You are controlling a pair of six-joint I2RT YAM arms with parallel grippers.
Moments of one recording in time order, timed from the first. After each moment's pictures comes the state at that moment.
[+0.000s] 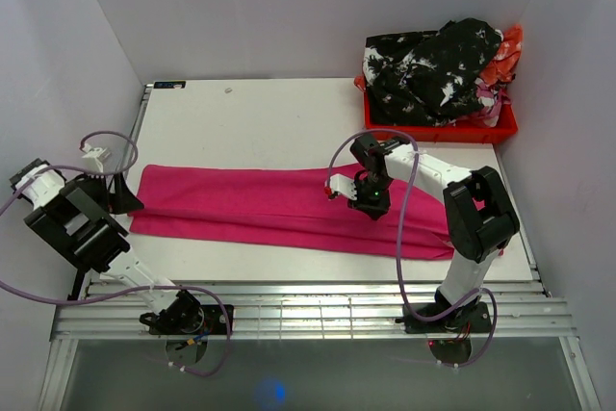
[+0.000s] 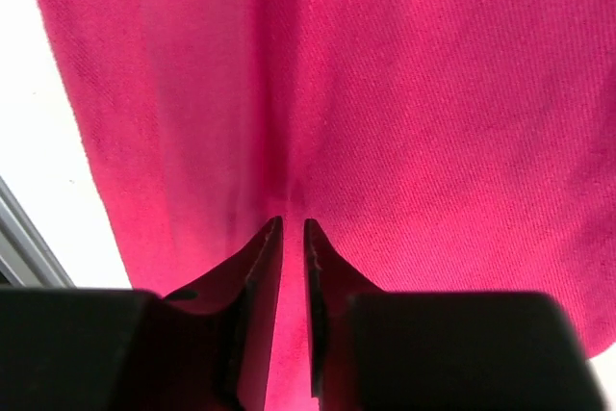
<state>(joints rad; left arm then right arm) 0.87 1.84 1.41 -1.18 0.78 1.12 0.56 1.77 1.23 -1.00 -0.25 -1.01</state>
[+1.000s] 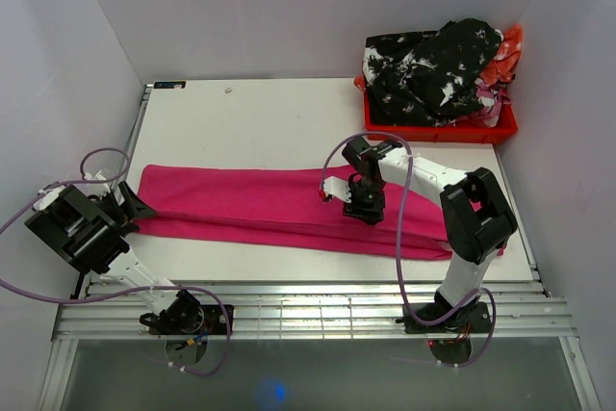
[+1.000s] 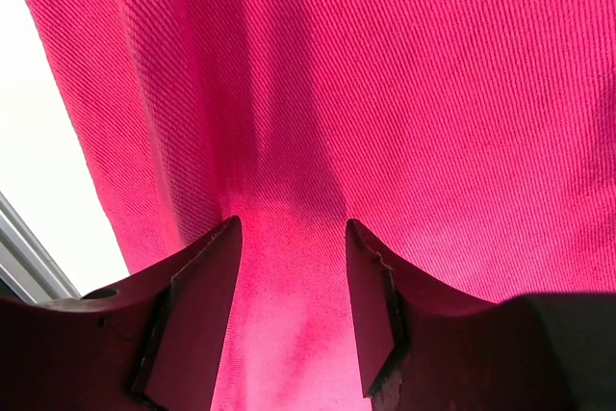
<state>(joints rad) 0.91 1.83 1.17 -0.95 0.76 0.57 0.62 1.77 1.23 -0.97 -0.20 -0.95</state>
